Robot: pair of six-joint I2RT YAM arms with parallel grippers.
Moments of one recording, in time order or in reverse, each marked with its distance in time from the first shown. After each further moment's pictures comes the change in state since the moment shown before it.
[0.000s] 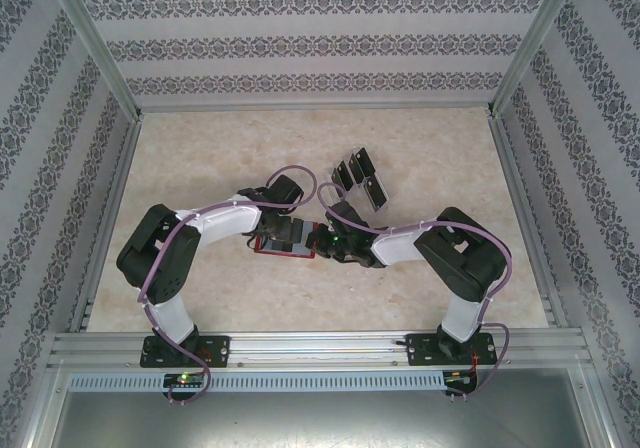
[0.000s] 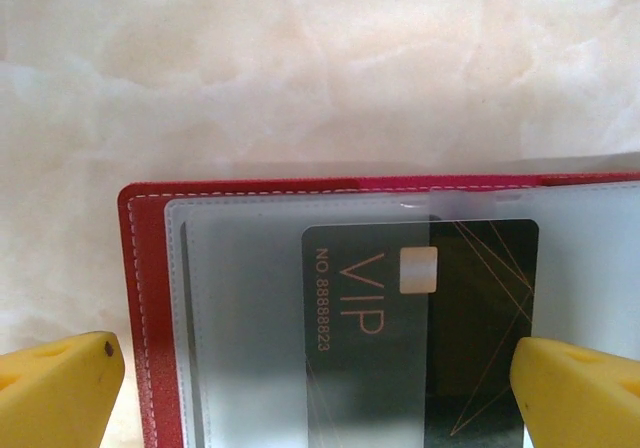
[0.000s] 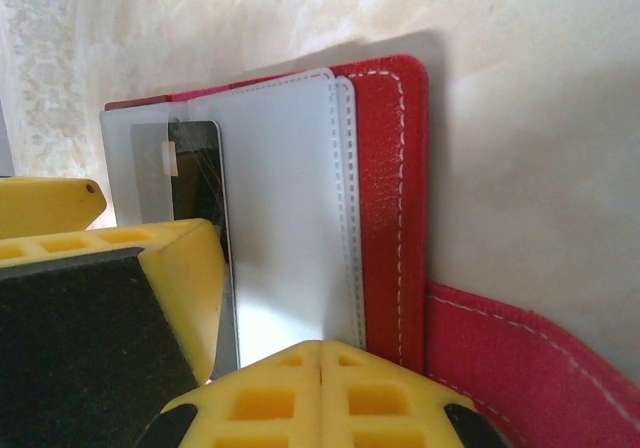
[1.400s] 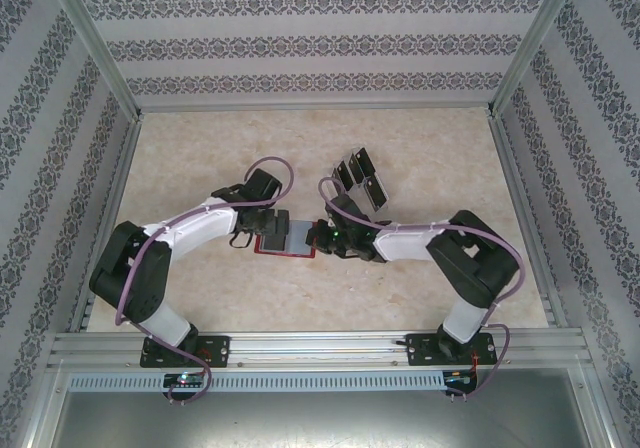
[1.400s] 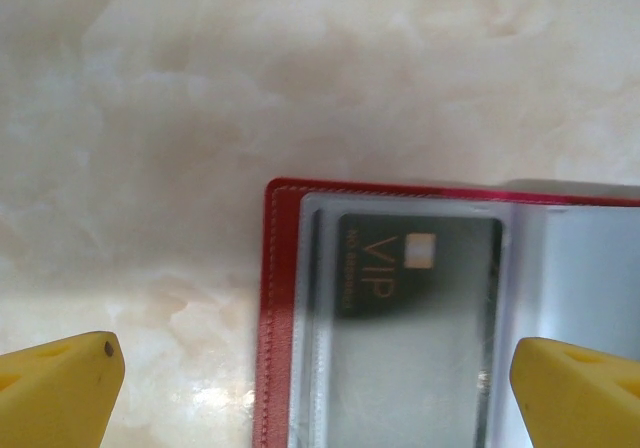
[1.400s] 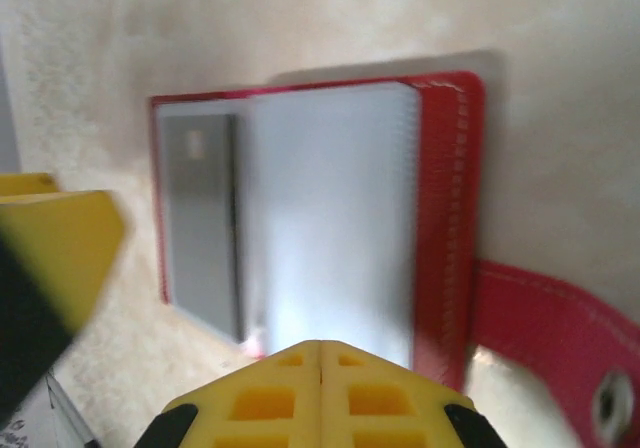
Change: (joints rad) left arm 0.109 -0.179 -0.107 0.022 0.058 -0.027; right arm -0.006 -0.101 0.066 -0.180 -0.011 -0.076
